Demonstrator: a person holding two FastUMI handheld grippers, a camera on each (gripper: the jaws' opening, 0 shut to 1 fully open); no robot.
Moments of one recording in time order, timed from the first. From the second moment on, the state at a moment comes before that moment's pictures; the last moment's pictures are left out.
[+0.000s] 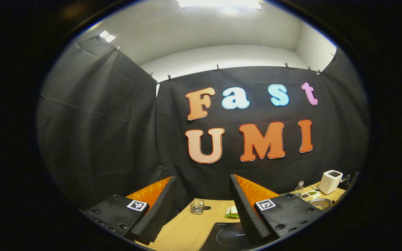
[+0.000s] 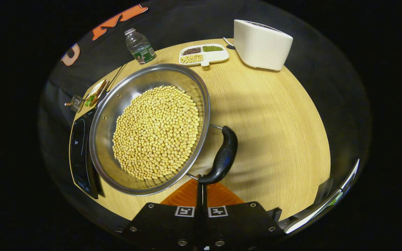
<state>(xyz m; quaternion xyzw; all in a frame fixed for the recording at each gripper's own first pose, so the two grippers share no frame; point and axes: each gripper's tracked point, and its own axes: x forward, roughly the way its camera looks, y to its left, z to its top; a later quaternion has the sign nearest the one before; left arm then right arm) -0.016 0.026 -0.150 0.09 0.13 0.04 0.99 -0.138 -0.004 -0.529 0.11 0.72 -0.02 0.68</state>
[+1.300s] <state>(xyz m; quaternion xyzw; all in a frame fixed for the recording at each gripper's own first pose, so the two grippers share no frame) -0.021 -0.023 -0.238 0.07 0.20 -0.02 0.98 -0.059 -0.049 -0.563 0.09 0.68 -0.08 0.72</state>
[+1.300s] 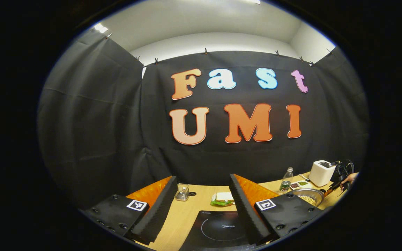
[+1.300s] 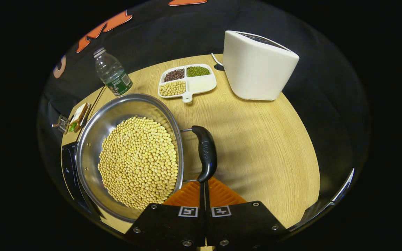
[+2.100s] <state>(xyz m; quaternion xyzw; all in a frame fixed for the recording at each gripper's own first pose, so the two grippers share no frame) -0.018 -0.121 -0.378 -0.01 0.37 -0.08 0.93 -0.032 -0.073 -0.524 0.13 0.65 -0.07 0.75</state>
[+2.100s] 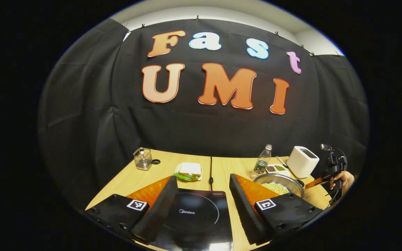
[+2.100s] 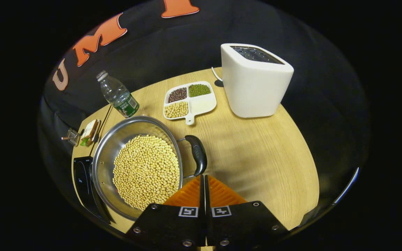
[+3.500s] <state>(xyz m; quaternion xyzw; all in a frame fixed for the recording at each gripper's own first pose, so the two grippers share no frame) -0.058 -0.279 -0.637 0.00 0.65 -0.13 0.75 -0.007 -0.043 -0.573 0.11 0.66 -0.03 0.74</state>
